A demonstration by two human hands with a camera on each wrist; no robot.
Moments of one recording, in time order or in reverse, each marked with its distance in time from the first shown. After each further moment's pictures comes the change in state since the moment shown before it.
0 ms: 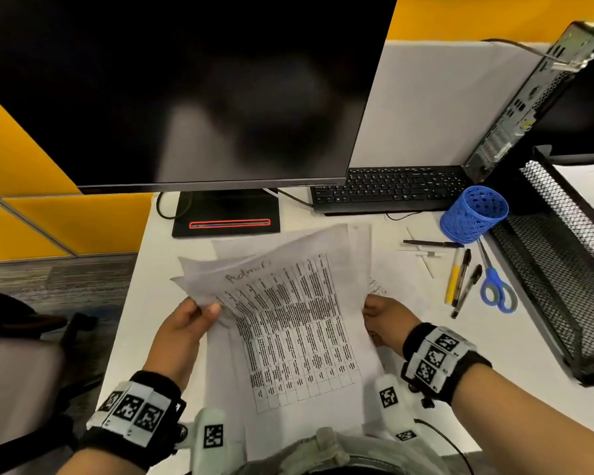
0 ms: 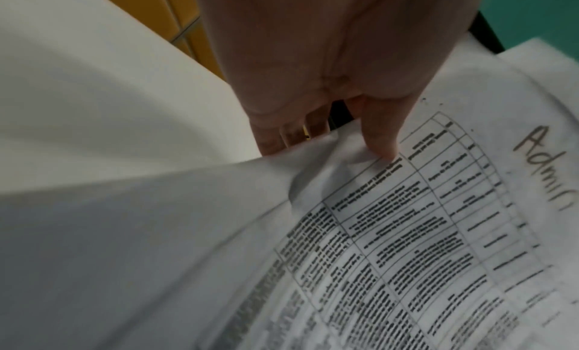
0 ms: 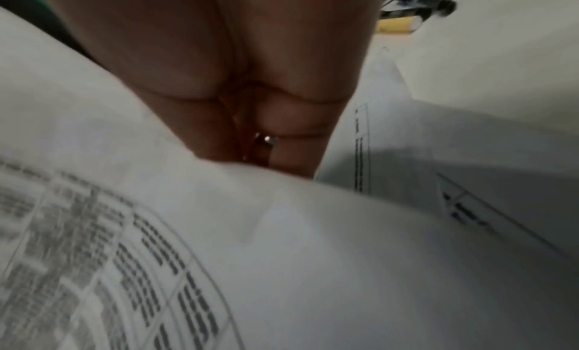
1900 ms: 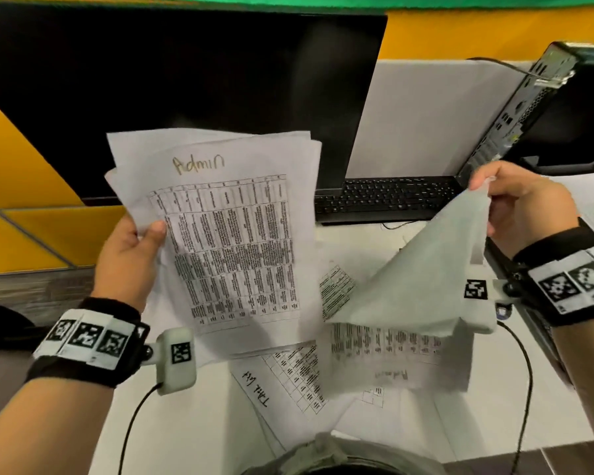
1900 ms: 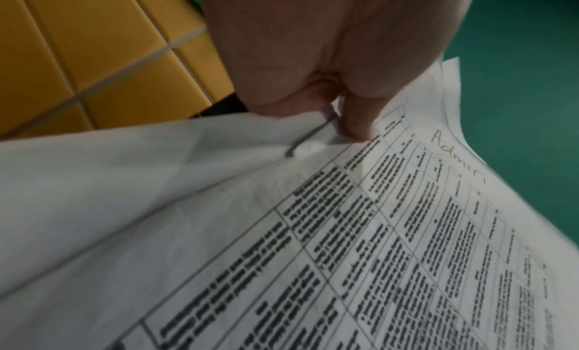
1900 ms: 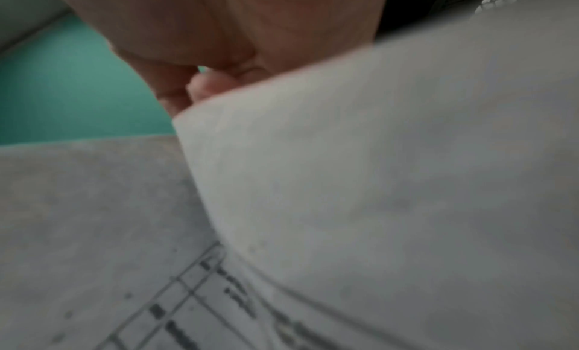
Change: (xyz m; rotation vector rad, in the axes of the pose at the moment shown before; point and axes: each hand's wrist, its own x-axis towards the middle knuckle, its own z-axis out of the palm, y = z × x) left_hand 0.032 0.116 -0.007 0.206 0.250 0.290; right_hand -0.067 -0.136 -0.134 0.433 0.284 -0.595
